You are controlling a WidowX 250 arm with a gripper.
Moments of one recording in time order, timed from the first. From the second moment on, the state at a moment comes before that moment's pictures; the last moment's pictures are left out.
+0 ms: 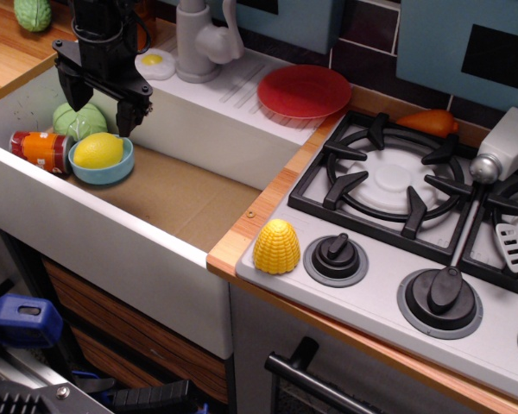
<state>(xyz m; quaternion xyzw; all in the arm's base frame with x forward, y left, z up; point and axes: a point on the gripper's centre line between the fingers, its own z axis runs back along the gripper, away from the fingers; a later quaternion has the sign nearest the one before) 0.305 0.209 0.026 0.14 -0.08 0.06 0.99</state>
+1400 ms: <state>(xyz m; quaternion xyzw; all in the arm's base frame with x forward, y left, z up) 0.266 0.005 0.091 0.08 -0.07 0.01 0.99</state>
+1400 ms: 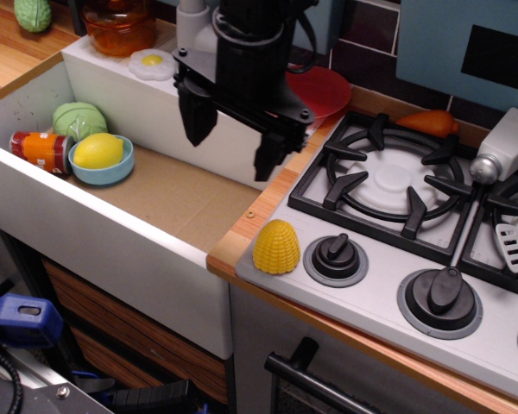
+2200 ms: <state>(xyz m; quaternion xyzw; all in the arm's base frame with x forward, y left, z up) 0.228 -0.011 0.047 0.06 -0.09 0.01 0.99</state>
